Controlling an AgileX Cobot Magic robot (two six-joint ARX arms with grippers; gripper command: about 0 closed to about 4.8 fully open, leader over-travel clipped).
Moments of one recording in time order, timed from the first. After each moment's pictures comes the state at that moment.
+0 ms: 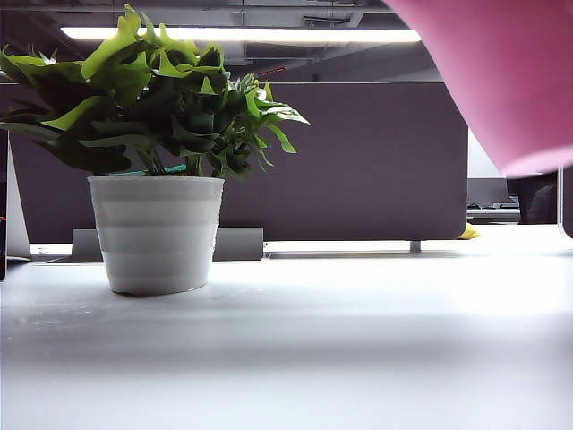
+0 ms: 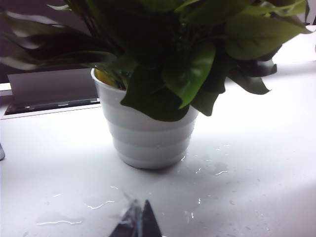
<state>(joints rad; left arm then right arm) -0.26 0.00 0.01 -0.03 0.04 0.02 -0.25 1.28 0.96 0.18 -0.40 -0.04</state>
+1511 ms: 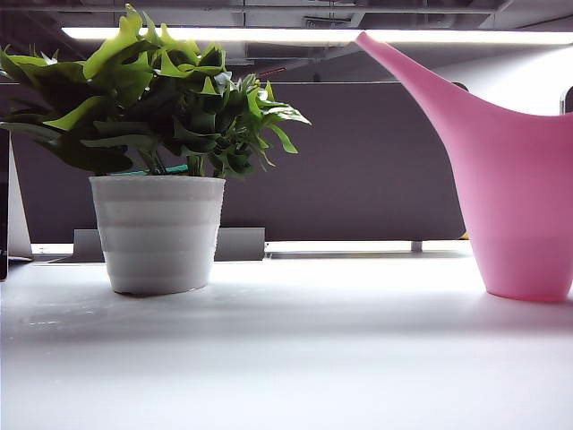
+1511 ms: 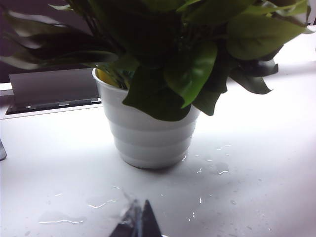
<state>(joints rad) -0.26 0.00 0.01 -0.03 0.04 0.02 -0.29 1.83 0.56 1.38 -0.30 0.22</state>
